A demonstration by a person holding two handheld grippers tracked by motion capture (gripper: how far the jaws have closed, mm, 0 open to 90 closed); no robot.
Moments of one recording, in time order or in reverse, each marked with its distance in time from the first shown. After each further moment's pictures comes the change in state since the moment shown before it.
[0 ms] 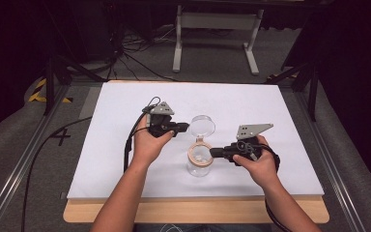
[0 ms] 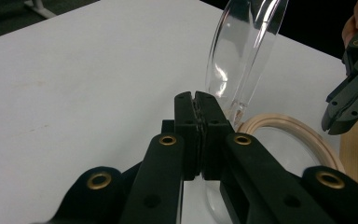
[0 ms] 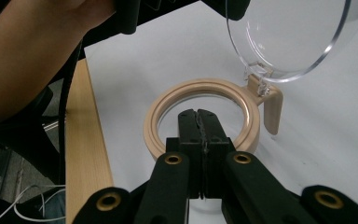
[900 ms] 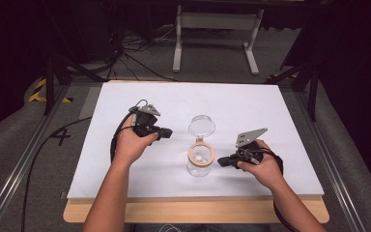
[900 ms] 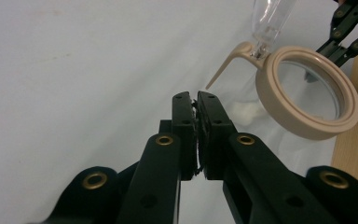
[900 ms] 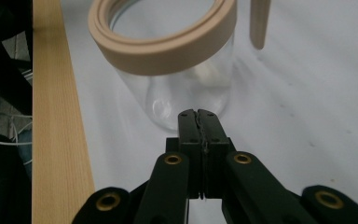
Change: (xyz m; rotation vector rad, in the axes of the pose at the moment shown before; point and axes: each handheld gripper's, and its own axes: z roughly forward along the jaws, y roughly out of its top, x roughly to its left) left arm 0.024 -0.015 -0.027 0.172 0.001 -0.051; right arm -0.024 -0.033 0.001 0.214 -0.008 -0.033
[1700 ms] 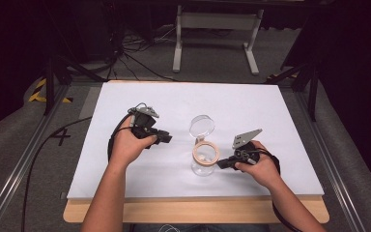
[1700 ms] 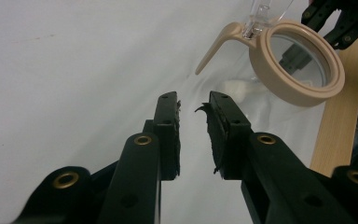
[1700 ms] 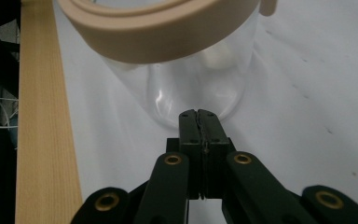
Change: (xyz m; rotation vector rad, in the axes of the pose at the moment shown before) left arm 0.002 -0.006 -0.004 0.063 -0.048 -0.020; right arm -0.007 -0.008 0.019 0.070 0.028 0.004
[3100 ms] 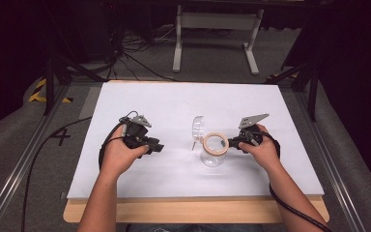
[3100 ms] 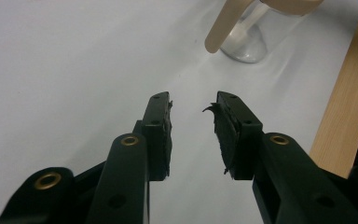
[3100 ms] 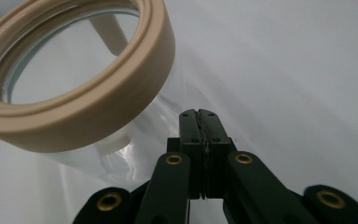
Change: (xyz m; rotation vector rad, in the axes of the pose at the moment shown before) left arm -0.010 -0.027 -0.016 0.044 0.063 -0.012; right arm -0.063 0.005 -0.010 -0.109 -0.097 0.064
